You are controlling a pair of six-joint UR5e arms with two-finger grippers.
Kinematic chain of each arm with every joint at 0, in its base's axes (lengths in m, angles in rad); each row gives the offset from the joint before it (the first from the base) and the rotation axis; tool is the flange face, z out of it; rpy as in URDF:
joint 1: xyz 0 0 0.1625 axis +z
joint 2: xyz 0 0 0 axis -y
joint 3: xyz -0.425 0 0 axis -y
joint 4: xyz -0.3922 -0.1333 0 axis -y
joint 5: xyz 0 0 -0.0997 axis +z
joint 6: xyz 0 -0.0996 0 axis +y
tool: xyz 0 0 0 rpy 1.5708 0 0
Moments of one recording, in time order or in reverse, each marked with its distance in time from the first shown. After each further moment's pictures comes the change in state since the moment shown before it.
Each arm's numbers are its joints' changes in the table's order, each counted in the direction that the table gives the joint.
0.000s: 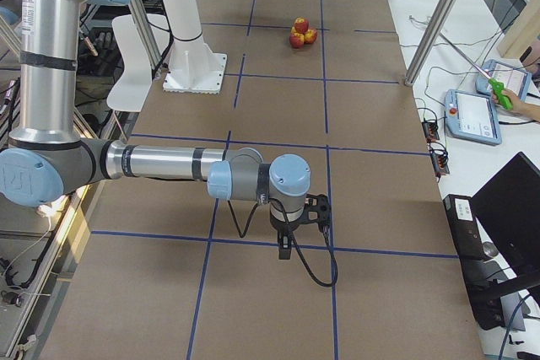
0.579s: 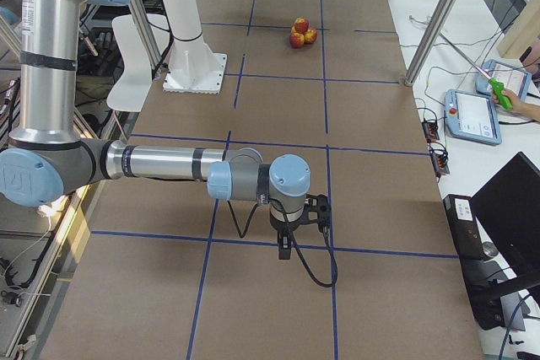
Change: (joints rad) left arm -0.014 -0.007 -0.022 0.114 0.044 -0.015; right arm 0.000 0.000 -0.001 0.000 0.000 0.000
